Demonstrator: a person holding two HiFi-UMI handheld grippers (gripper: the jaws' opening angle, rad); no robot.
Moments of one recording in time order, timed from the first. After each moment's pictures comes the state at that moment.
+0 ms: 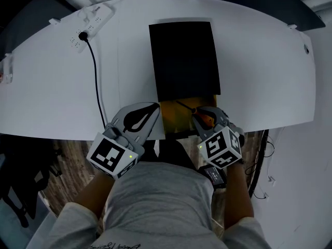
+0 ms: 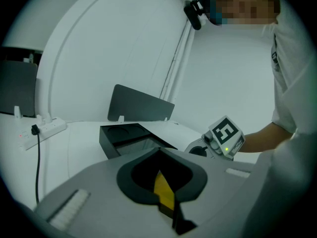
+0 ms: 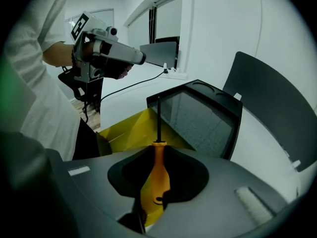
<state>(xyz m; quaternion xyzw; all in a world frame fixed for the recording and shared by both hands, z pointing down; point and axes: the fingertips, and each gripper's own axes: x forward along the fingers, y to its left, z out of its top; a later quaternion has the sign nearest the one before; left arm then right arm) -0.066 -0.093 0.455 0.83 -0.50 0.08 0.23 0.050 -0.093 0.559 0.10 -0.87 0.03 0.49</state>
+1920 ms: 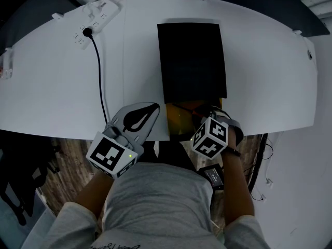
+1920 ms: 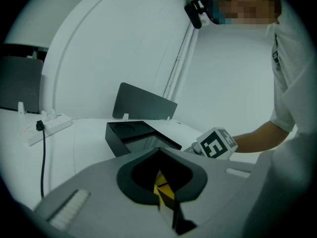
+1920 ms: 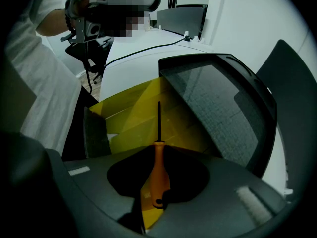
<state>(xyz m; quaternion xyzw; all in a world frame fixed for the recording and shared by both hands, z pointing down) -0.086 -0.089 0.466 0.82 -0.51 0.08 0.24 0.046 -0.082 0.617 0.00 -0.78 -0.02 0.63</state>
